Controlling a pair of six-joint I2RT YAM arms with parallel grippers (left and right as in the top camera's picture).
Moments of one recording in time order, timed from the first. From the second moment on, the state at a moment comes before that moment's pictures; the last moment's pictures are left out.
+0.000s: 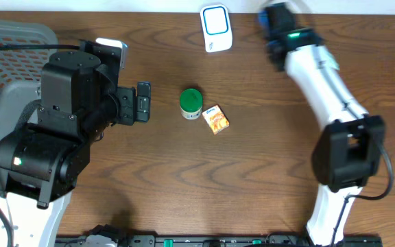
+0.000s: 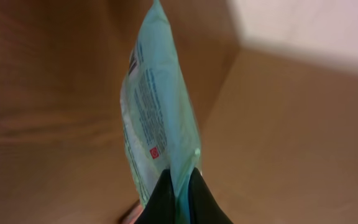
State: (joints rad) left arm -0.30 1.20 1.66 -1.15 -0.06 -0.09; right arm 0.17 2.09 1.85 -0.95 0.88 -0.63
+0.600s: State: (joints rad) left arm -0.30 1.20 1.66 -1.15 -0.06 -0.09; right arm -0.55 2.09 1.85 -0.96 0.64 -0.23
